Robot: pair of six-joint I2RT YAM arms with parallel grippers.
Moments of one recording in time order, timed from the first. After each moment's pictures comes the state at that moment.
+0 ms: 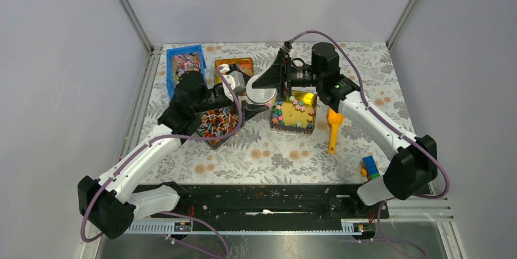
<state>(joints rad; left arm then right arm) -0.57 1.11 1.00 0.10 0.75 0.19 0.53 1.48 1.29 0.01 -0.95 1.26</state>
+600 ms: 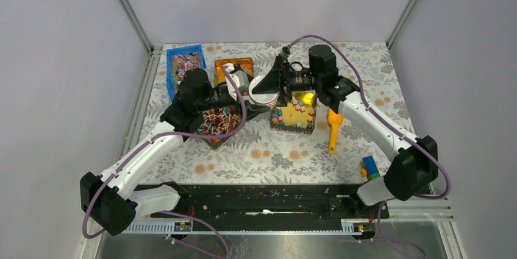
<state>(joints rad) -0.57 1.14 1.03 0.06 0.75 0.22 0.54 1.48 1.29 -0.12 -0.95 1.19</state>
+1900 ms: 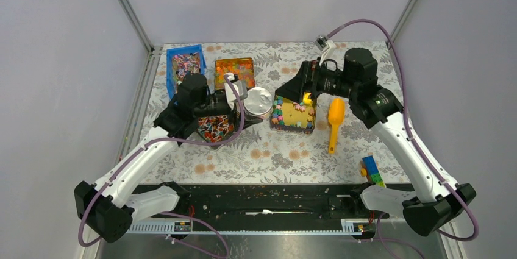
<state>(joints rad) -0.56 1.09 1.01 -0.16 0.76 0.32 0.48 1.19 1.32 -0.42 -0.62 0.56</state>
